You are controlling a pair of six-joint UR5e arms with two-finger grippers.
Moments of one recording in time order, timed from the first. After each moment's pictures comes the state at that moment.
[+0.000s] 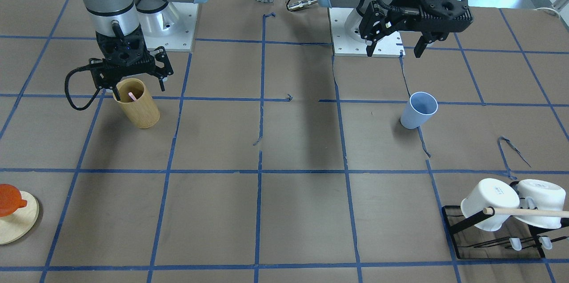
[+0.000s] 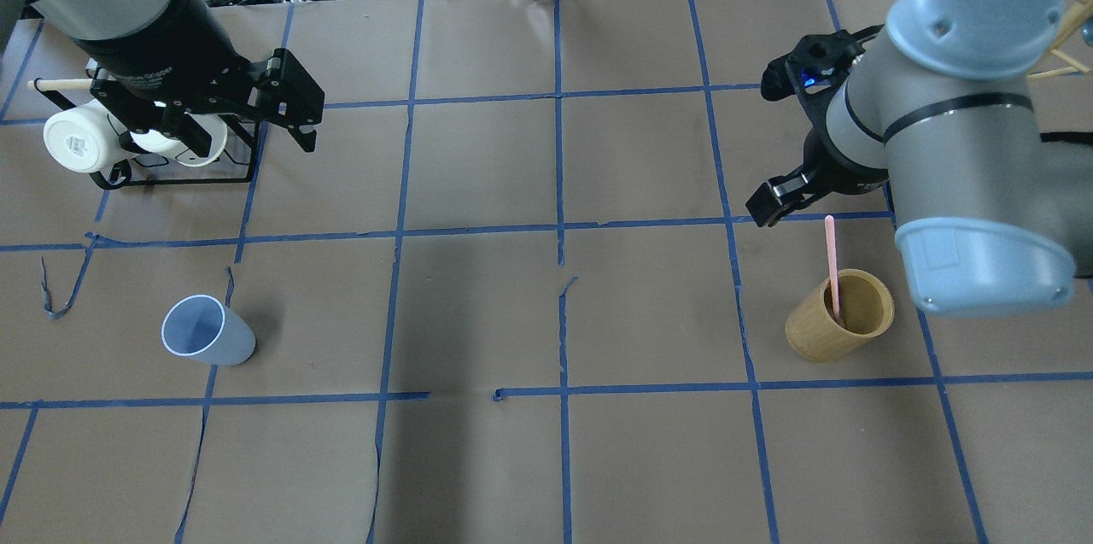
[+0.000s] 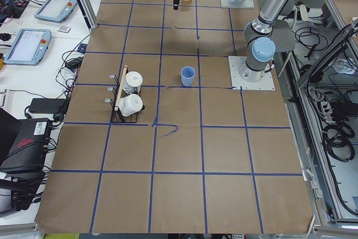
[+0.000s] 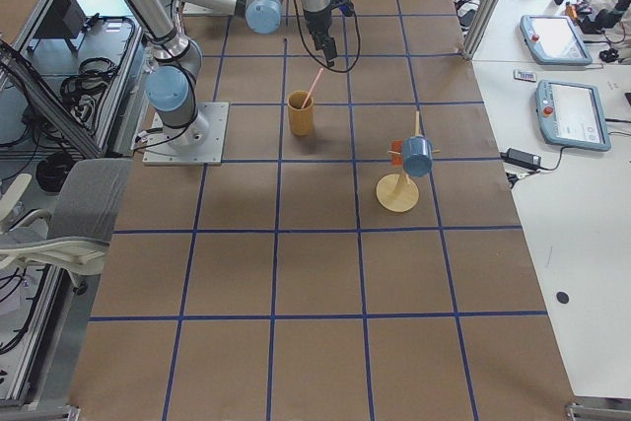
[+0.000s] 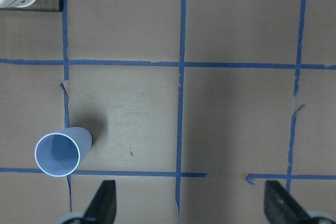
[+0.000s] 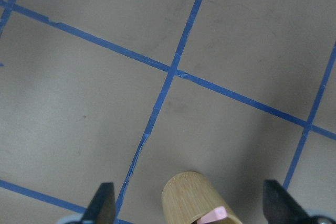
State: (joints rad) left arm -1.56 -1.48 -1.56 -1.64 1.58 0.02; right arm 1.55 -1.72 2.05 -2.06 -1.64 -0.43
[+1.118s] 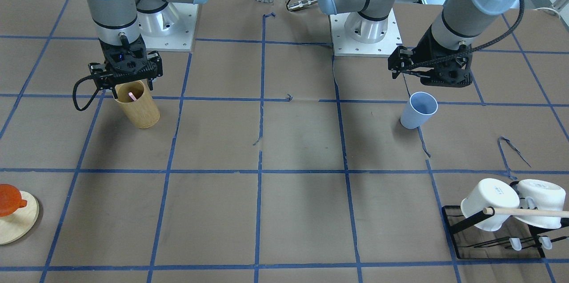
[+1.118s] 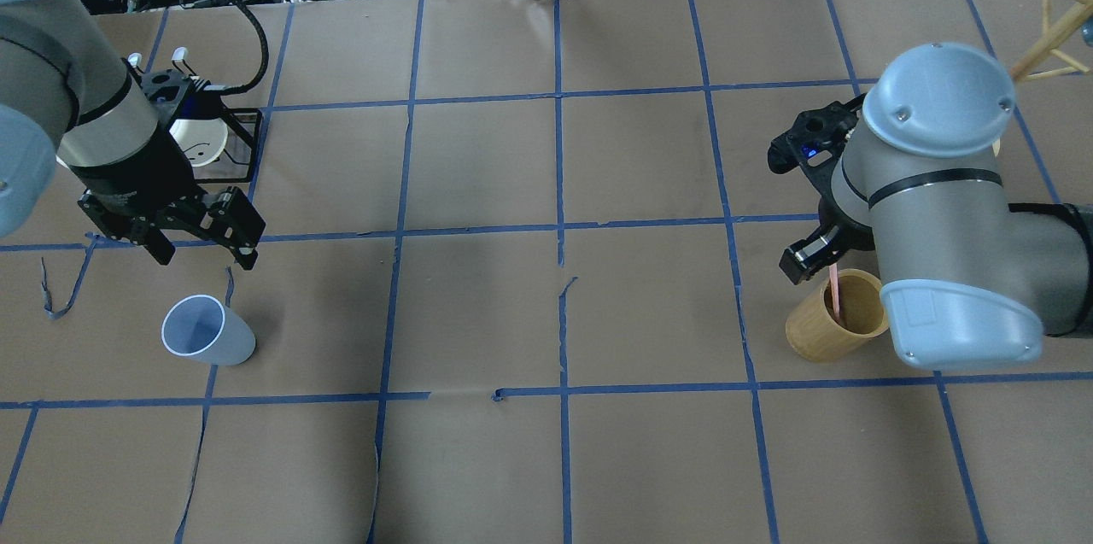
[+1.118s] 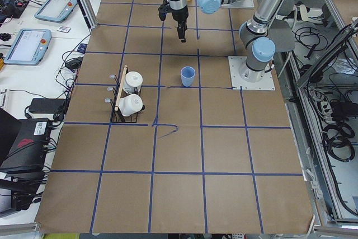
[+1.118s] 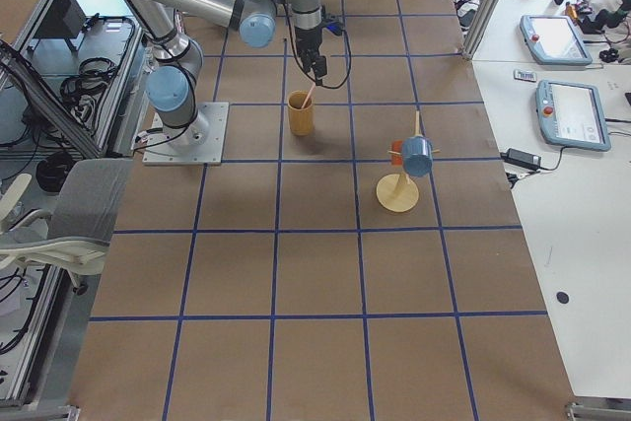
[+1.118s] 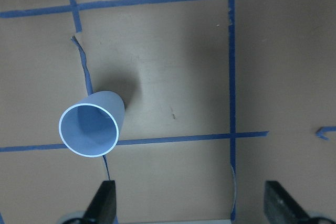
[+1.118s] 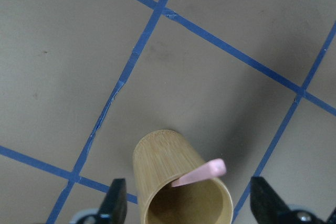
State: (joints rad) left arm -1.34 -1.49 -1.86 -1.56 1.67 0.31; right arm 1.51 -1.73 2.13 -2.07 -1.74 -0.56
